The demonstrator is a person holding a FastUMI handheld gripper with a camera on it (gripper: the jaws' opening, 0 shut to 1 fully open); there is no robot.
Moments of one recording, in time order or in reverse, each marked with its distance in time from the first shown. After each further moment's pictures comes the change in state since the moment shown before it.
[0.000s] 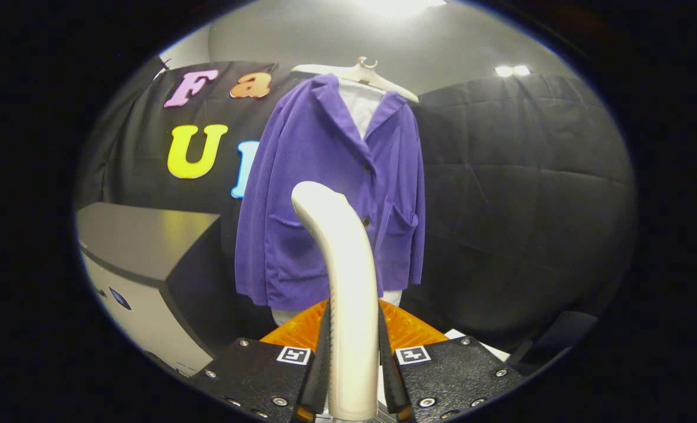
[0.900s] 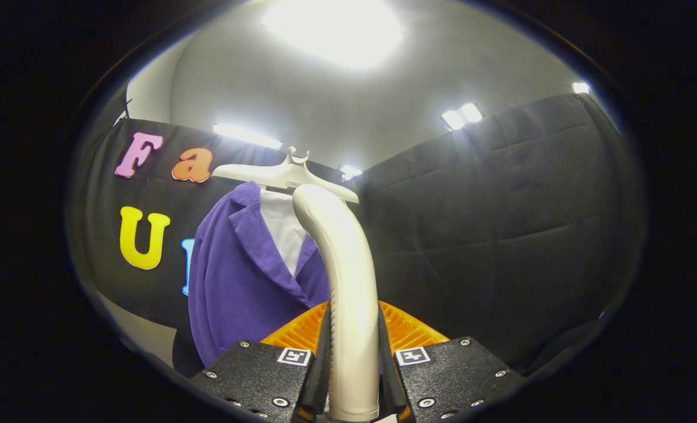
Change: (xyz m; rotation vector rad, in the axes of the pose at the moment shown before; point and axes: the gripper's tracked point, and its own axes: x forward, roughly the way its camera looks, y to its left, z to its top) arm 0.051 -0.091 0.189 0.111 -0.355 -0.227
